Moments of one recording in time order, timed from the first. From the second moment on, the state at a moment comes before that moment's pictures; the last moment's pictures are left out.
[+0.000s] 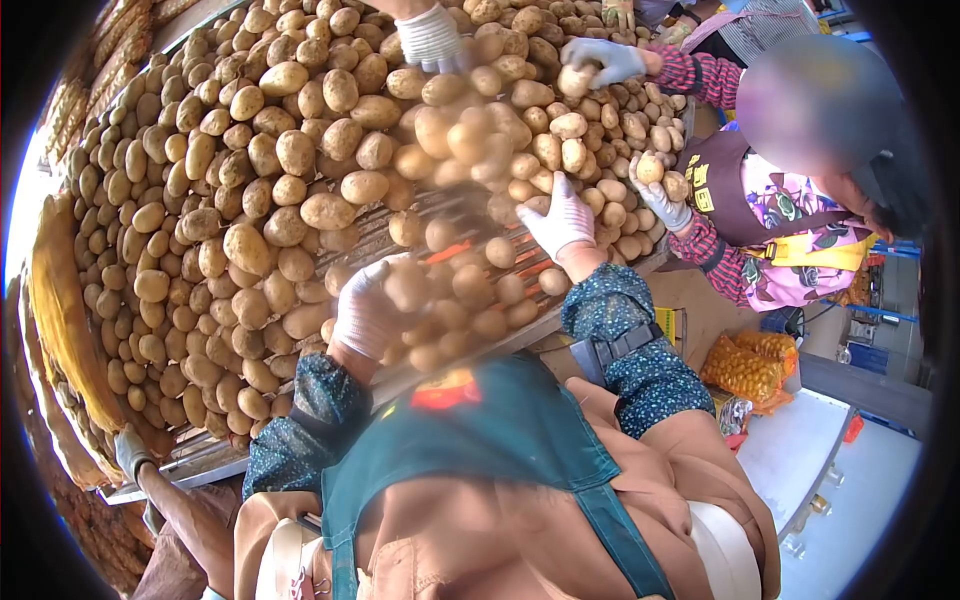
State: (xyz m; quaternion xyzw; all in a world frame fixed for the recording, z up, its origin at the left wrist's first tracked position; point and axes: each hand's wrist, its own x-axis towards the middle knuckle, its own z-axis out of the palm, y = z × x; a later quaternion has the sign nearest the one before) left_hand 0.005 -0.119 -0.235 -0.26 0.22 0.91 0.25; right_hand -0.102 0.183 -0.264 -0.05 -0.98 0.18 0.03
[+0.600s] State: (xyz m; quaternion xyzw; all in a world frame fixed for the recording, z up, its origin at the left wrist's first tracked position) left_hand -0.009 -0.126 -0.250 -0.27 0.21 0.91 0.23; right_hand -0.094 0.116 -0.284 0.21 -0.97 0.13 -0.05
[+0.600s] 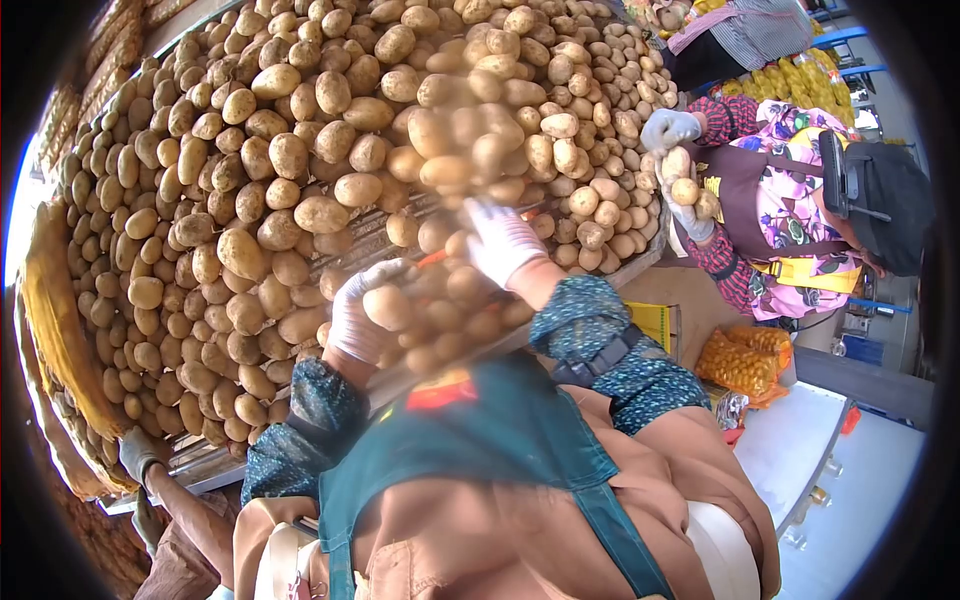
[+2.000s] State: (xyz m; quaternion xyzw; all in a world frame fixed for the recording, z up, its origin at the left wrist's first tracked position) left_hand -0.012 -0.130 -0.224 -0.36 0.21 0.87 0.27; right_hand -0.087 0.077 -0.265 0.19 -0.89 0.40 -0.13
